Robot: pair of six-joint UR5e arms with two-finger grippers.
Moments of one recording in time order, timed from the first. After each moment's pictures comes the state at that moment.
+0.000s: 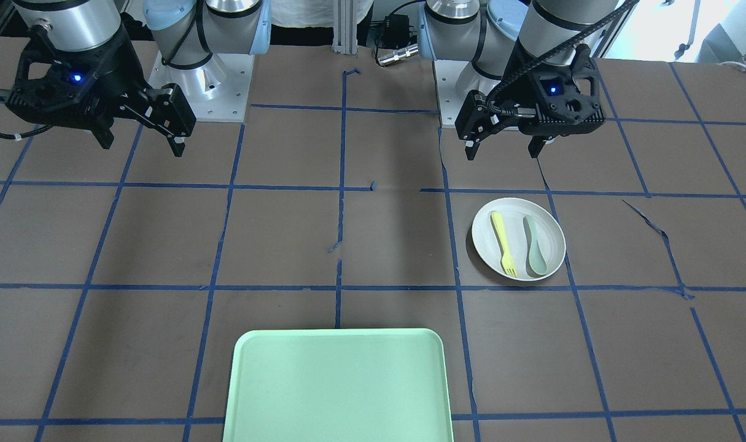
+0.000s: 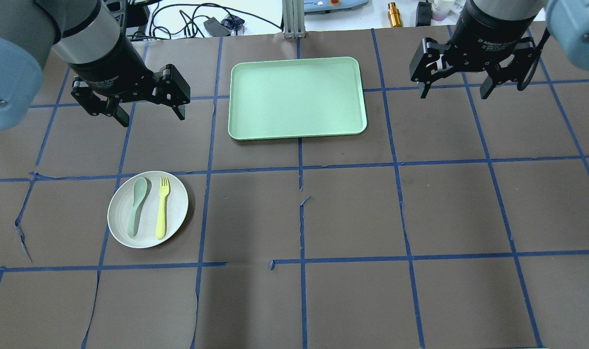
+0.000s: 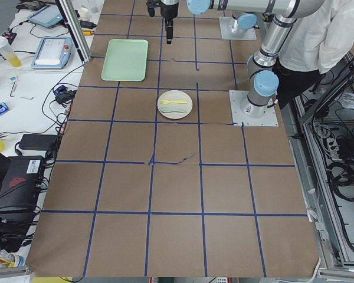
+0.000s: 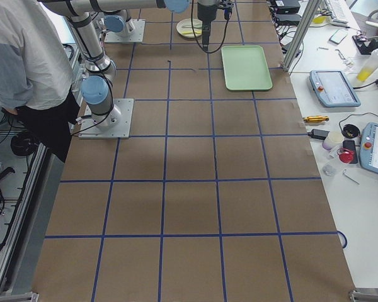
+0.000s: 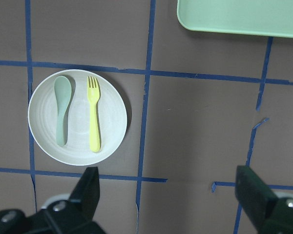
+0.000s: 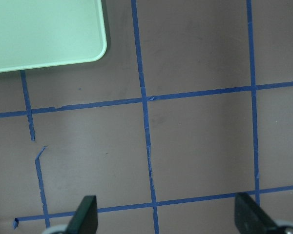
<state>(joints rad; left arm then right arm) -1.60 -1.54 -1.58 -1.54 1.56 -0.12 1.57 -1.57 1.51 -1.54 -1.60 0.09</state>
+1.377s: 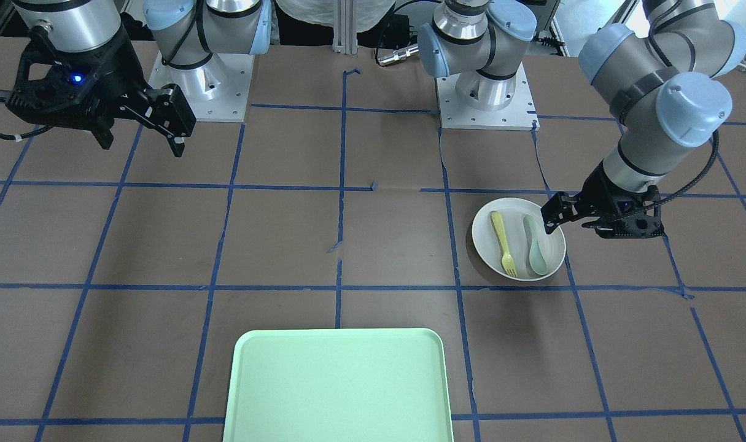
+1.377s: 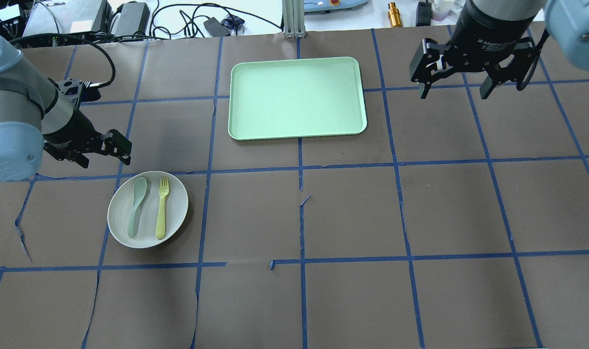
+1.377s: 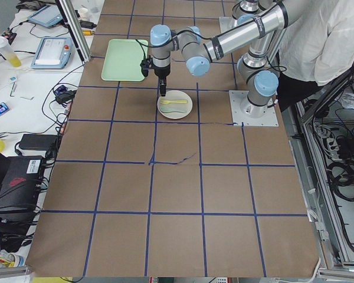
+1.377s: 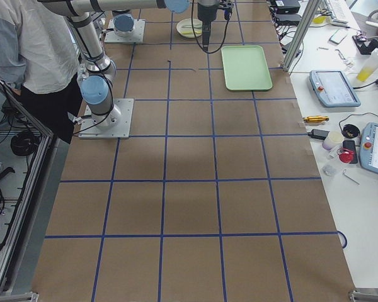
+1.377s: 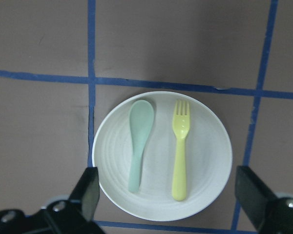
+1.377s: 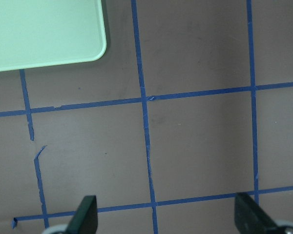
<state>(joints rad) -1.22 -1.66 -1.95 -1.12 1.57 0.35 1.57 -1.57 1.51 -1.54 -1.61 0.09</state>
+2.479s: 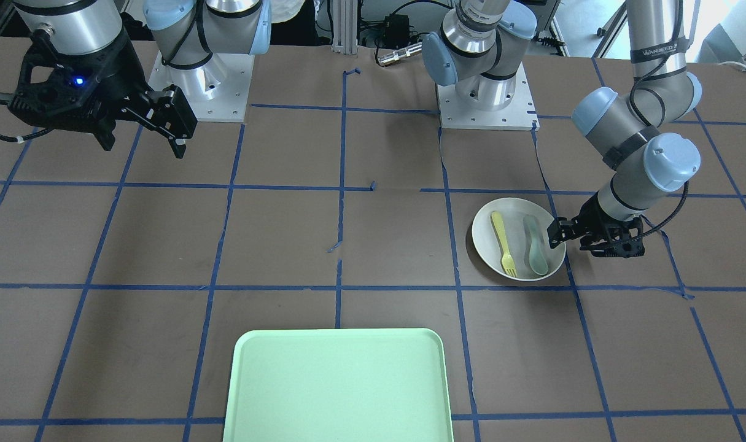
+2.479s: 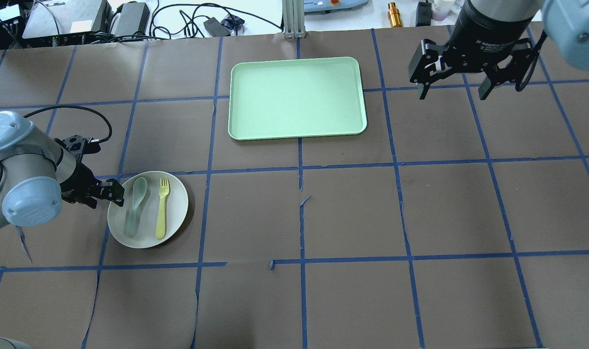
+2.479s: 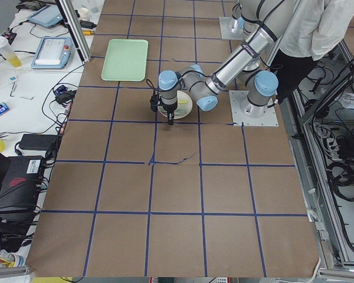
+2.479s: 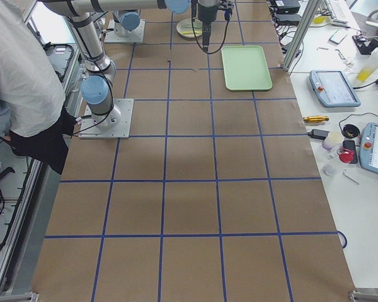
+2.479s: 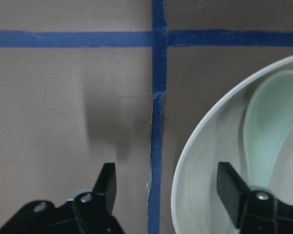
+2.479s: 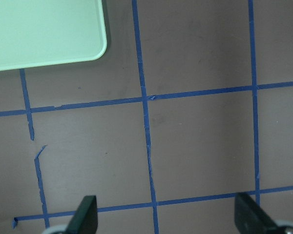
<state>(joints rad) -1.07 -1.81 -2.14 -0.83 1.57 0.46 1.57 -1.57 1.51 -1.54 -1.60 0.09</state>
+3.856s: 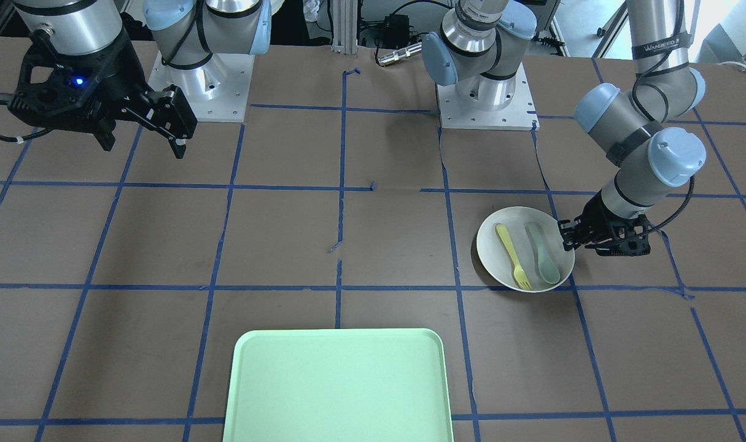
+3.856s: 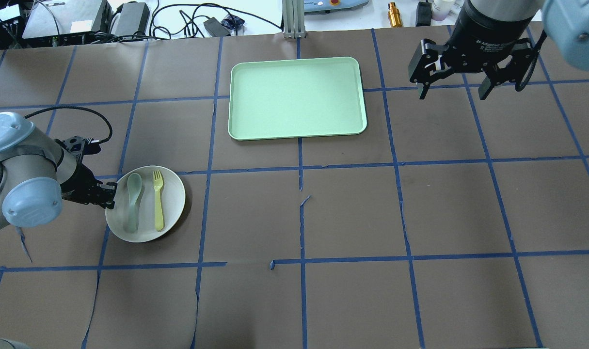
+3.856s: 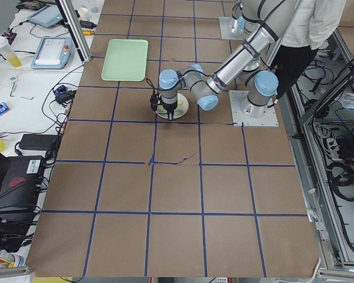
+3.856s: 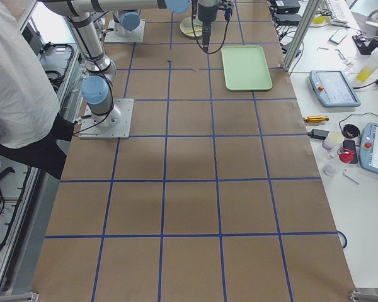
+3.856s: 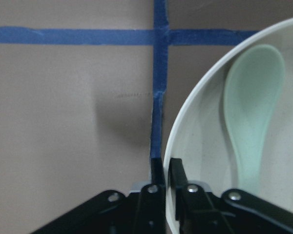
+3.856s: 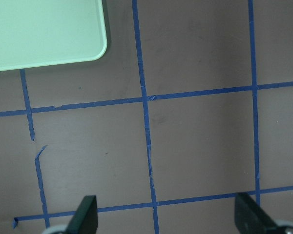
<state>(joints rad) -1.08 -1.79 -2.12 -0.83 1.53 0.45 1.57 -1.57 1.51 -1.54 -1.60 0.09</state>
